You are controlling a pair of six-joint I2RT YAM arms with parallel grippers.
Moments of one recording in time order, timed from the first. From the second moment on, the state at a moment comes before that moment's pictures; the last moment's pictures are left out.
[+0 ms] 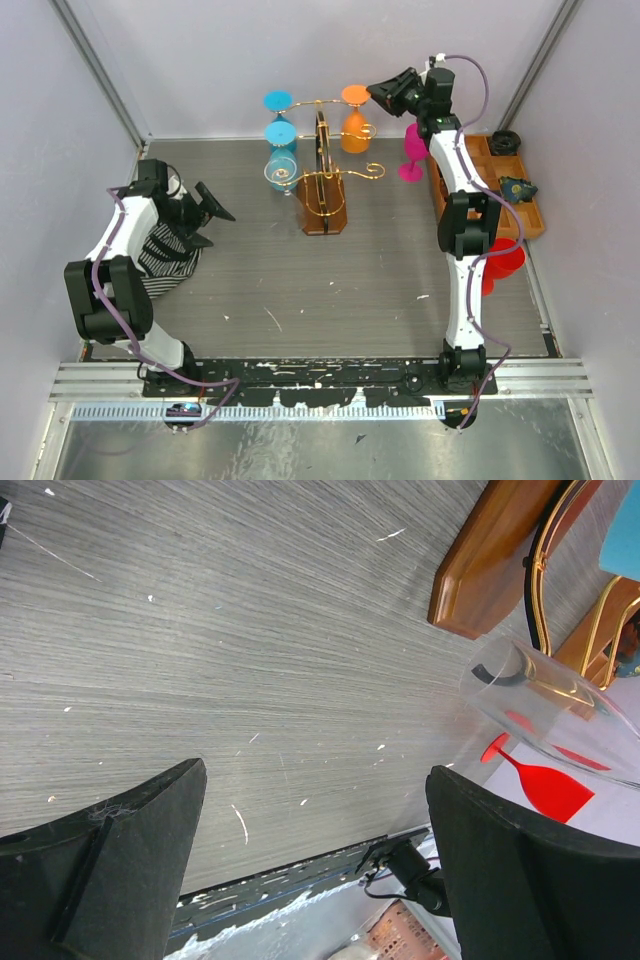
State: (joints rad) left arm 0.10 1.59 1.22 -0.81 0.51 -0.60; right arm 0.07 2.40 2.32 -0.04 -0.52 1.04
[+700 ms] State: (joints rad) left arm 0.10 1.59 1.22 -0.81 0.50 -0.60; right arm 0.08 2.43 2.35 -0.01 -0.57 1.06
